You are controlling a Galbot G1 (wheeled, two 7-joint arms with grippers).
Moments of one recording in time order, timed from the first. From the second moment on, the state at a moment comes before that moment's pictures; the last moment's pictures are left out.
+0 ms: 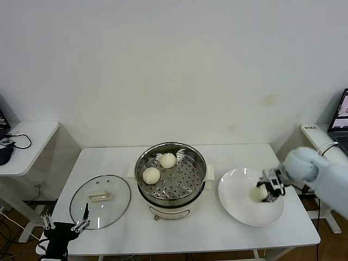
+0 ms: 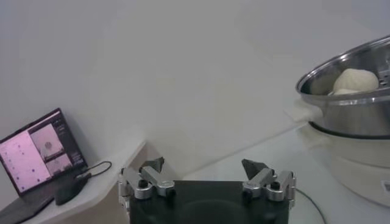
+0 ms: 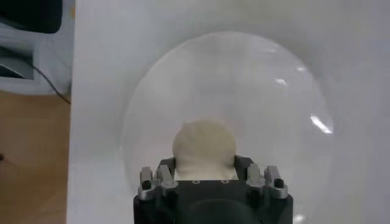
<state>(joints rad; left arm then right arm) 1.88 -1.27 -0.76 -2.26 0.08 0.10 -0.14 -0.10 0.47 -0.65 1.55 -0.13 -0.29 -1.13</state>
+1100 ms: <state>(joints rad) 1.89 -1.28 -0.81 -2.27 0.07 0.10 -0.14 0.52 0.94 -1.09 1.59 0.17 -0.26 -1.03</state>
